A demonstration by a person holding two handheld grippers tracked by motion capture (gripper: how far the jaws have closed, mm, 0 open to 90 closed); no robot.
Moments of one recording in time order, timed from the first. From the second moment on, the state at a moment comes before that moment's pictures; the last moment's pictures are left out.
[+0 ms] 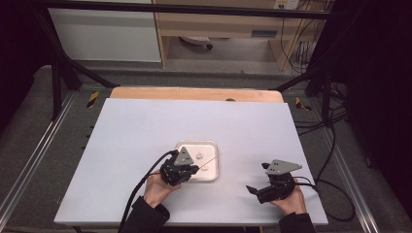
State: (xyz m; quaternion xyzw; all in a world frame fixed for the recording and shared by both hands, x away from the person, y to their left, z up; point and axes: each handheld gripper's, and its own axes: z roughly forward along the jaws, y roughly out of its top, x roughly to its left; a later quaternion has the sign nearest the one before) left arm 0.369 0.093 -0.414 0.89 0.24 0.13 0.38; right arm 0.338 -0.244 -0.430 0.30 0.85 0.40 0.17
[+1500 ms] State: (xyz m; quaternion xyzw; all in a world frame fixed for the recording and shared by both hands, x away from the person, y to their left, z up) left arm 0.357 0.014 -0.398 0.94 0.14 0.10 0.30; right arm 0.334 -0.186 -0.416 0.05 0.92 0.25 0.30
